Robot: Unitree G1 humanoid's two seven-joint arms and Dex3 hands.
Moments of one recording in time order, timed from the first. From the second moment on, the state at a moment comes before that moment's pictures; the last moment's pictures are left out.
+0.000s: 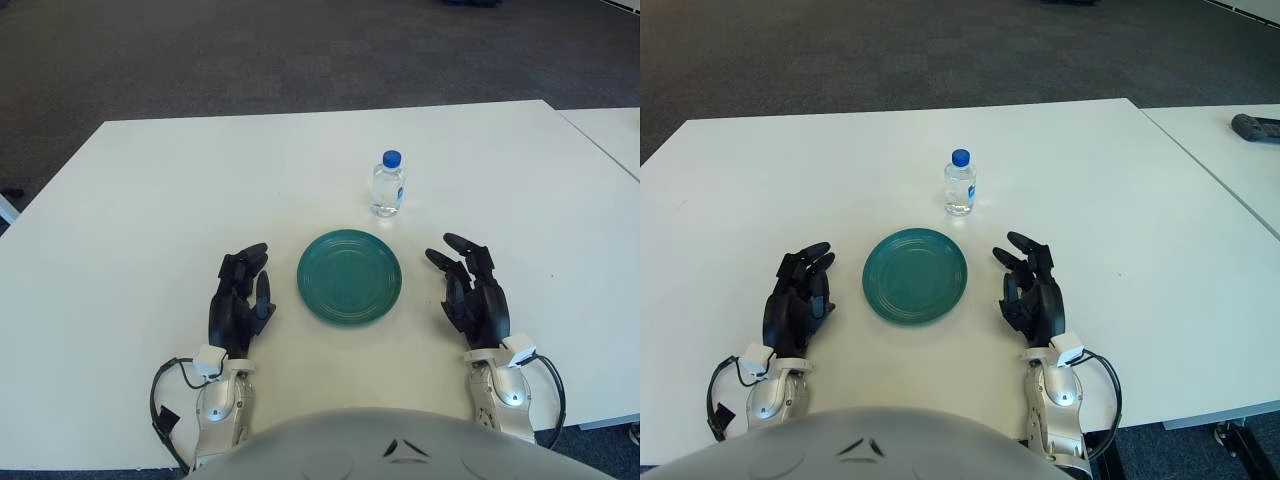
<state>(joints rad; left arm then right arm) 0.47 -0.12 -0.03 0.03 -0.07 -0.50 0.00 0.37 0.04 -0.06 0.05 0.11 -0.41 0.12</state>
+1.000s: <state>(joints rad) 0.45 -0.14 -0.04 0.05 -0.05 -0.51 0.01 0.04 -0.16 -0.02 0.20 -0.10 -0.21 0.08</state>
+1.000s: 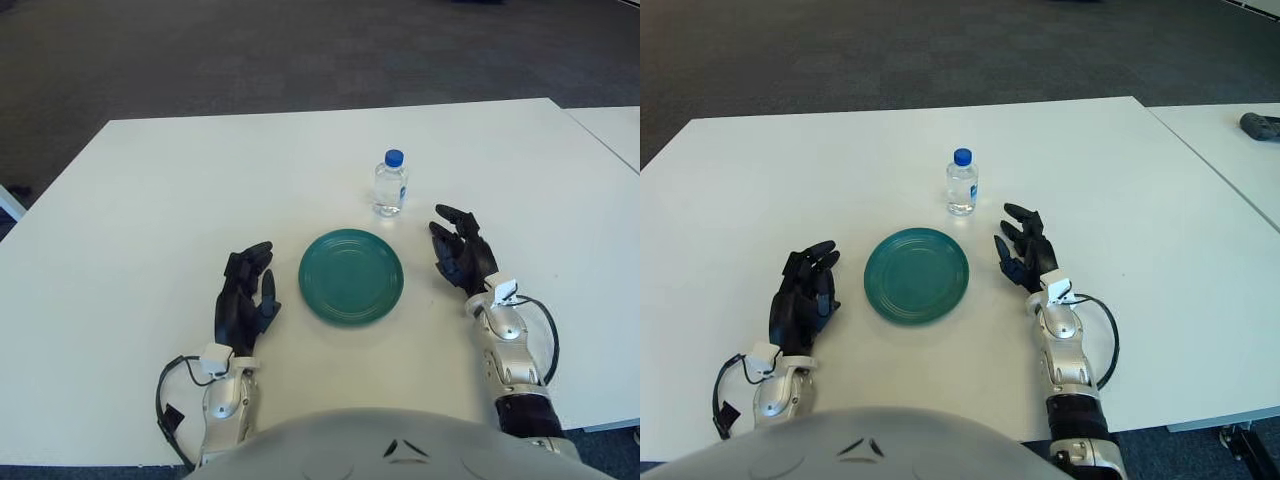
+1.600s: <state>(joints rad) 0.45 -0.13 -0.06 0.06 -0.03 -0.51 0.06 -0.30 -0.31 0.14 0.49 -0.32 -0.17 0.11</state>
